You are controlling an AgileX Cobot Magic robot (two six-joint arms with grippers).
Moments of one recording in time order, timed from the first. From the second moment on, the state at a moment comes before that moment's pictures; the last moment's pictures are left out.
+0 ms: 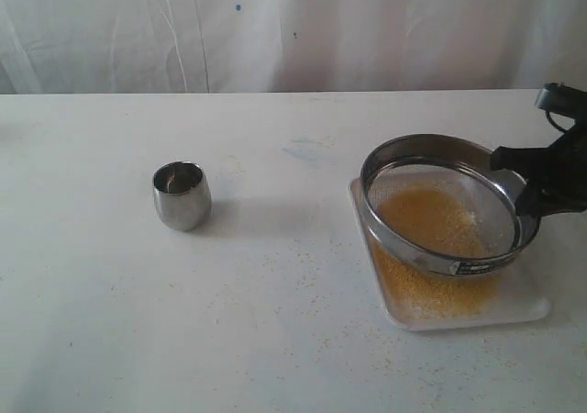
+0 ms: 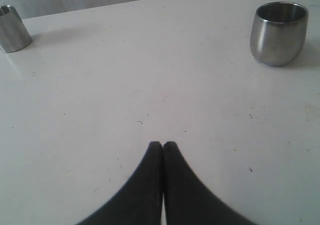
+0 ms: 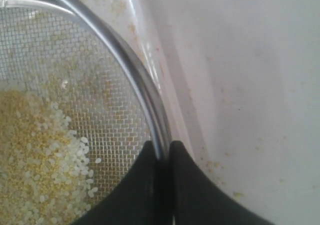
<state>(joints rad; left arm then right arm) 0.13 0.00 0.02 -0.11 0.37 0.23 -0.14 1.79 -1.13 0.38 0.68 -0.23</state>
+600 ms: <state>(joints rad) 0.13 0.00 0.02 -0.11 0.37 0.23 -0.14 1.79 -1.12 0.39 0.59 -0.22</state>
